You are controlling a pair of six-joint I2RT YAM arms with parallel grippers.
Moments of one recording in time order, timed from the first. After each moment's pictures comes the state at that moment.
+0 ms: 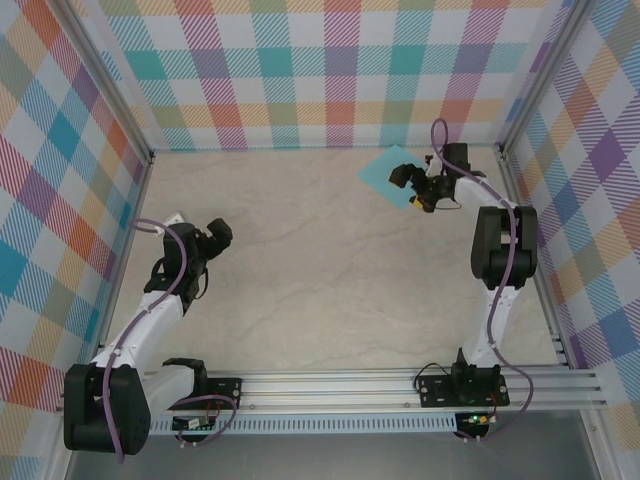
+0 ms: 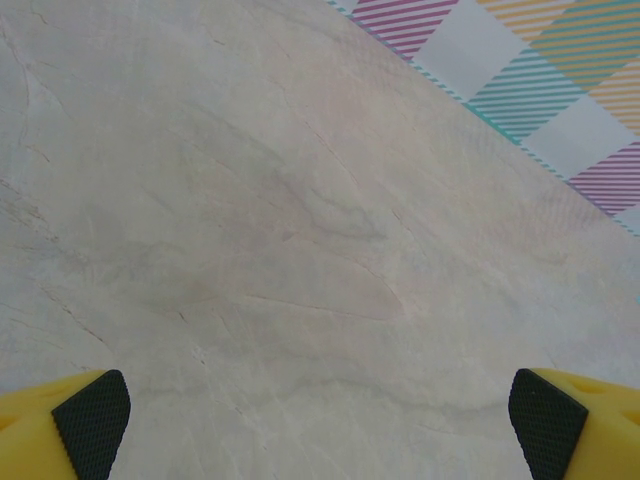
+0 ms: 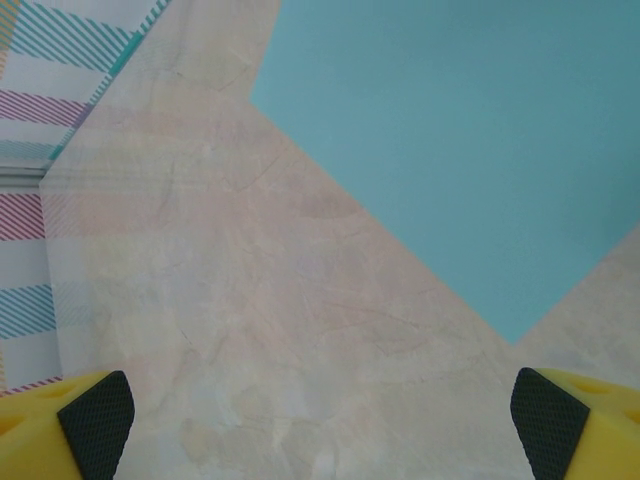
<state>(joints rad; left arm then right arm) -0.06 1.05 0.55 -0.04 -0.12 -0.63 0.02 2.10 1.58 -0.40 -0.64 0.54</state>
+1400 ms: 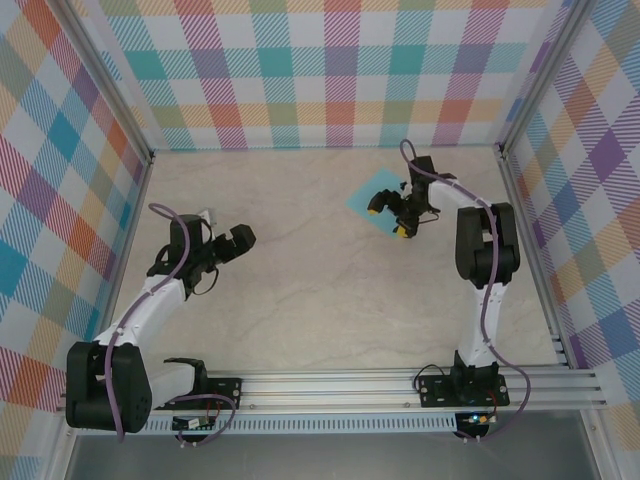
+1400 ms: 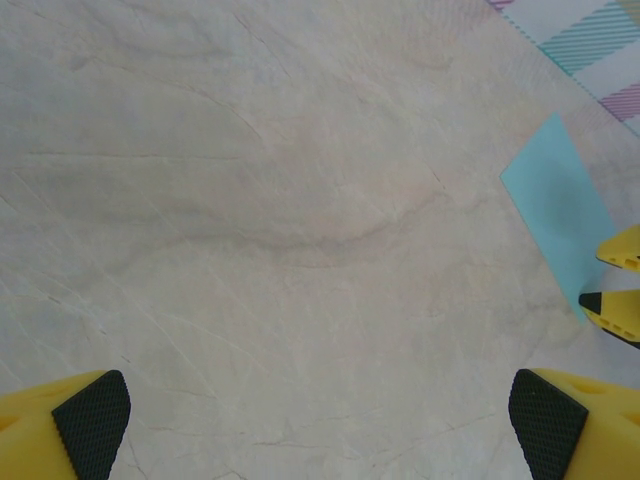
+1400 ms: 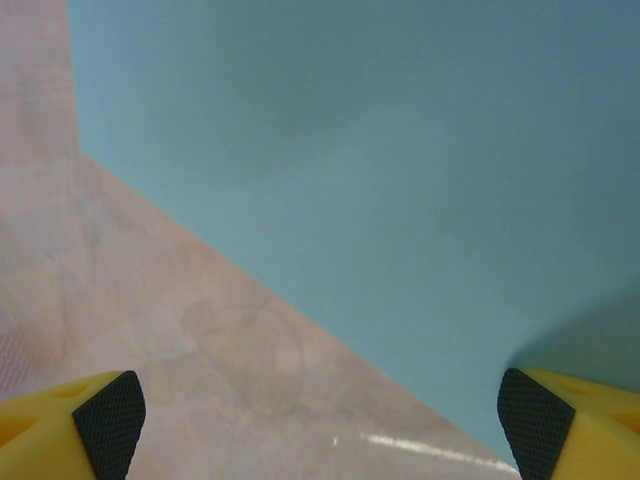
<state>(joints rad) -0.07 1.16 0.66 -0.19 0.29 -0.55 0.18 2.12 1.54 -0.67 -0.50 0.62</state>
